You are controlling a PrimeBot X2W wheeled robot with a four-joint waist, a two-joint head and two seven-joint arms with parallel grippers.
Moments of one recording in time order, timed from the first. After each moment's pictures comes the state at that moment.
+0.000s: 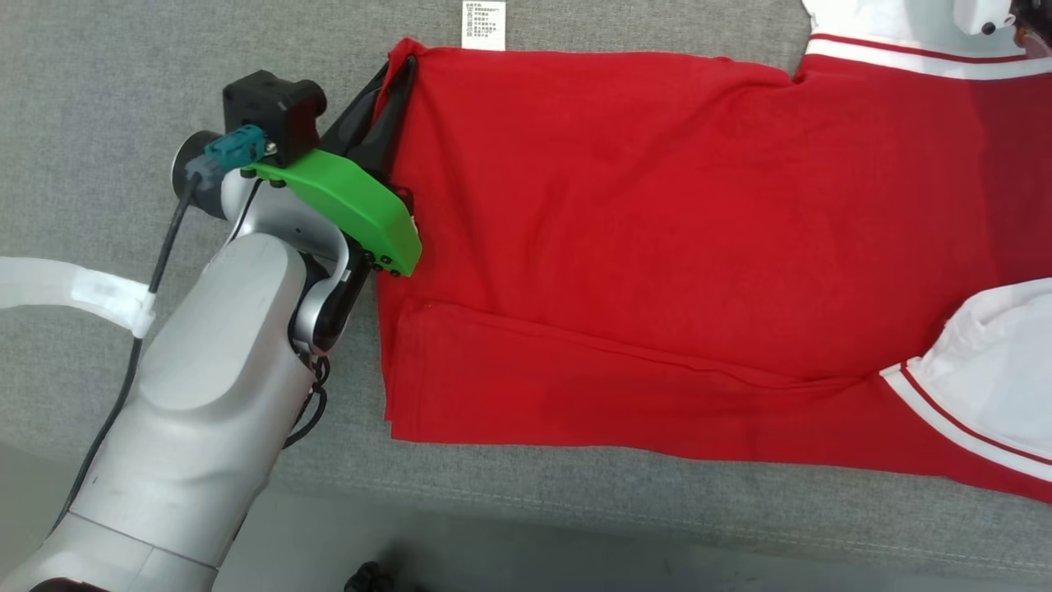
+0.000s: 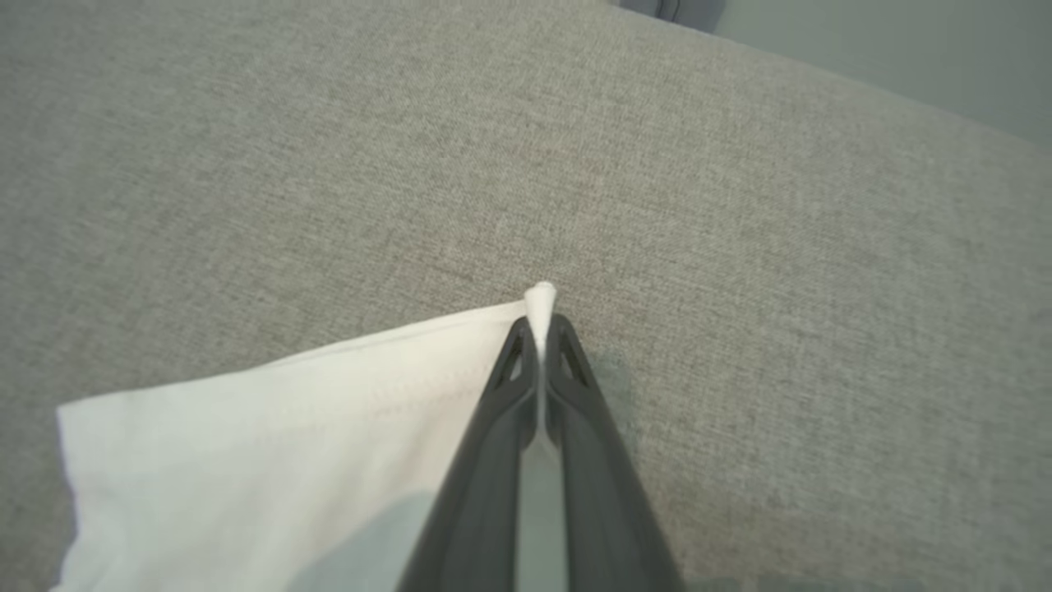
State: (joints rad) left arm -0.85 0.22 -0.61 0.49 -0.63 -0.03 -0.08; right arm -1.32 -0.49 0.56 0.83 0.60 0.13 0.48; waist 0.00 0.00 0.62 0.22
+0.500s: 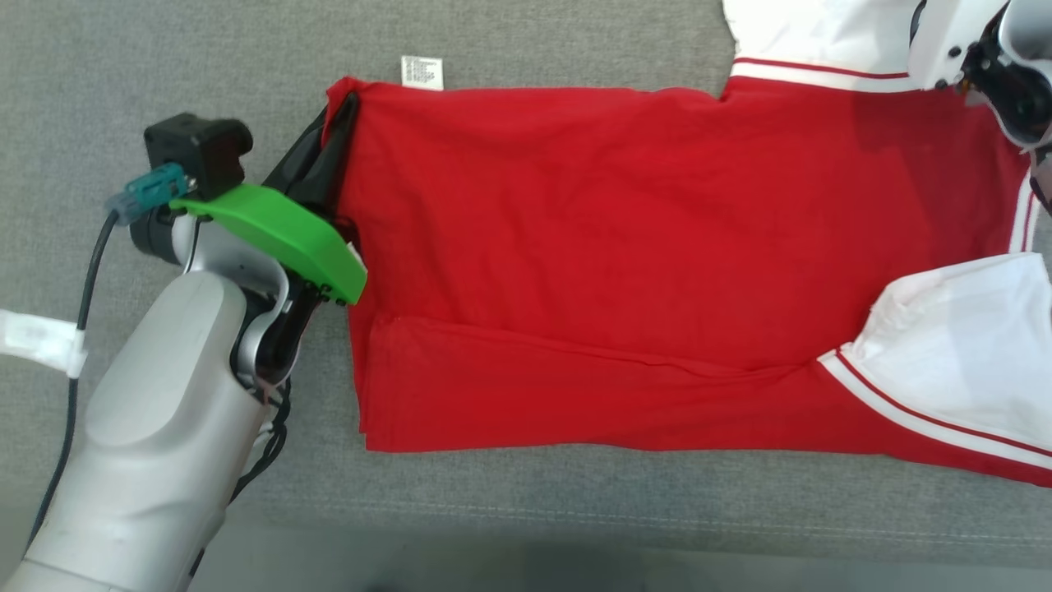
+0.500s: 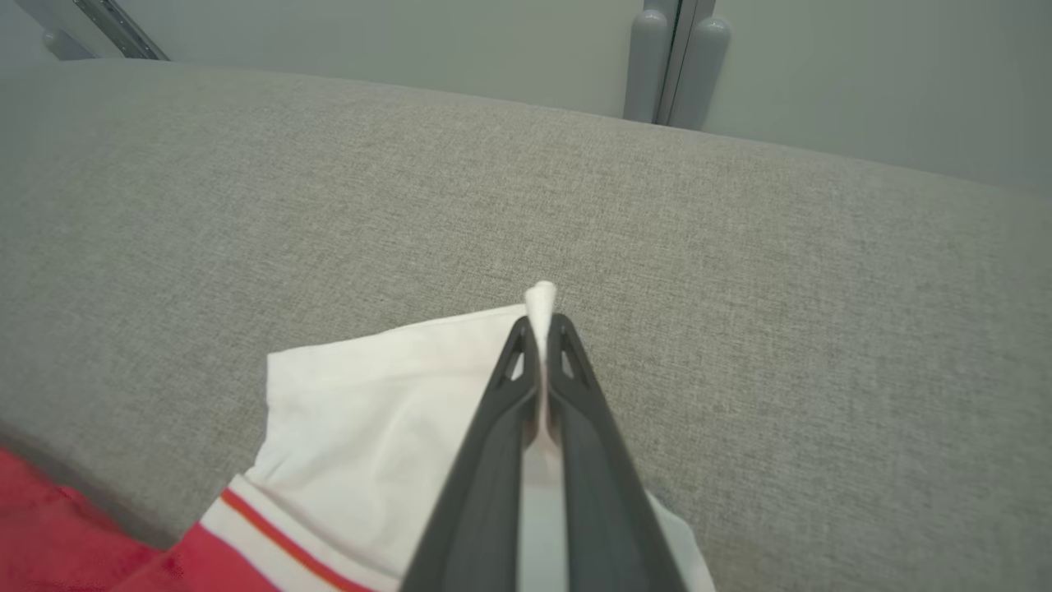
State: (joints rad) left arm -0.78 0.28 -0.55 0.48 -0.76 -0.08 -0.08; right arm -1.22 -0.50 0.62 0.74 0.77 0.13 0.27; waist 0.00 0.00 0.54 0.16
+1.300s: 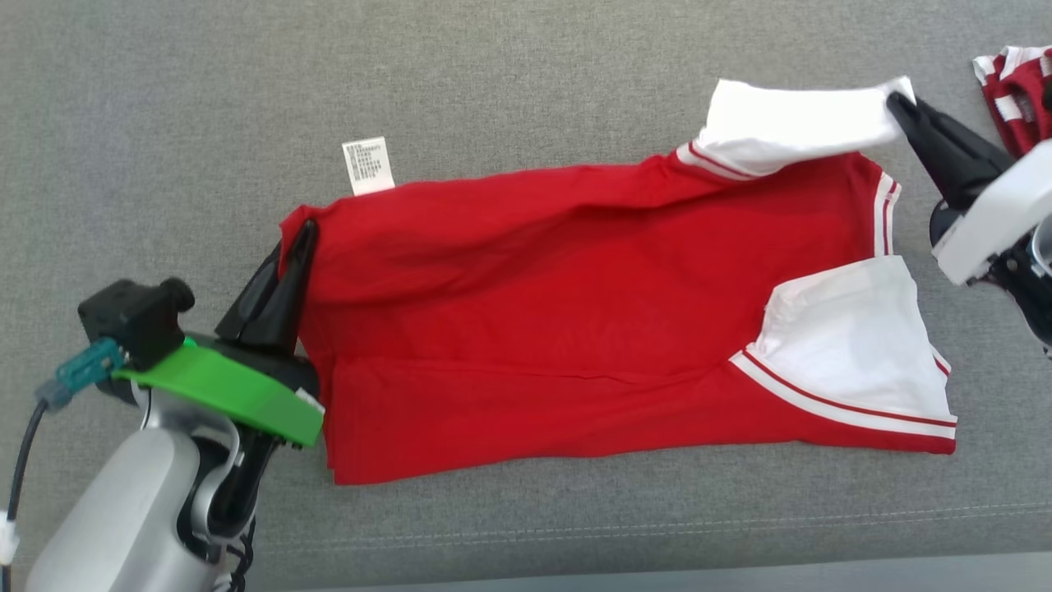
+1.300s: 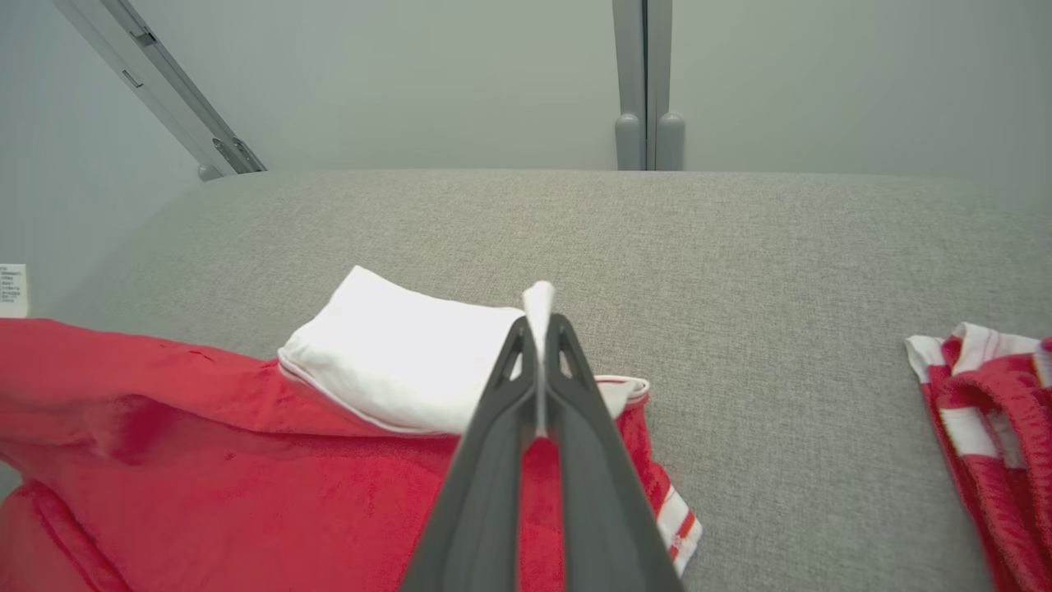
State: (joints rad) left arm -0.41 0.46 -0.49 0.10 -0.83 -0.04 -0.14; right arm -0.74 -0.76 0.62 0.25 1.05 0.13 0.02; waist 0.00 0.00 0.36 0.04
